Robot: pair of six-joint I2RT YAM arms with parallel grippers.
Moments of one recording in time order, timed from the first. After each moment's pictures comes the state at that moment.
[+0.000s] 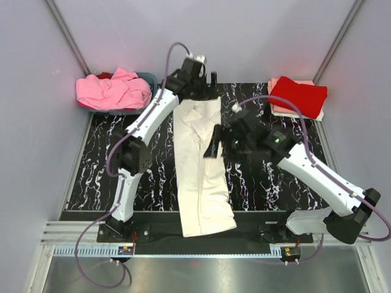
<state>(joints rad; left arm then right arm) -0.53 2.26 2.32 -0.77 0.03 -0.41 0.83 1.29 1.40 -0.94 -0.05 0.89</state>
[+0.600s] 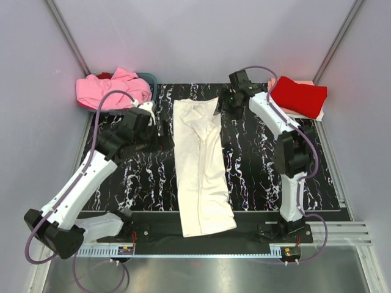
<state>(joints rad) -0.52 1.18 1.31 -0.87 -0.06 -0.49 0.38 2.01 1.85 -0.79 -0.11 0.58</state>
